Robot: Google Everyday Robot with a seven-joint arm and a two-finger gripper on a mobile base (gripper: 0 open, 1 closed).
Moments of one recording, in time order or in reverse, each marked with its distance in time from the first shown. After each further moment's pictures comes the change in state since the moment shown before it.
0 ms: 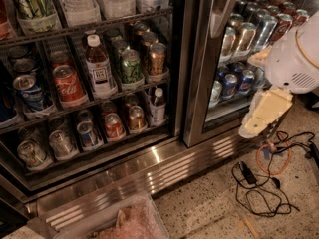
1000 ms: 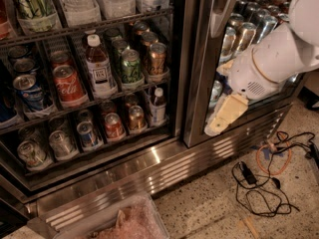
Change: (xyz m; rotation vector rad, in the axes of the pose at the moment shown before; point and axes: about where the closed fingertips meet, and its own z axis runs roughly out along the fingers) arm -0.032 -0.011 0.071 -0.053 -0.119 0.024
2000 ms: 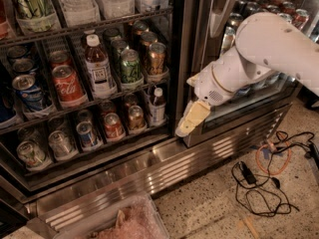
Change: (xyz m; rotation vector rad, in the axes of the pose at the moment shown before) arm -0.029 -0.012 0.098 -0.100 -0.084 -0.008
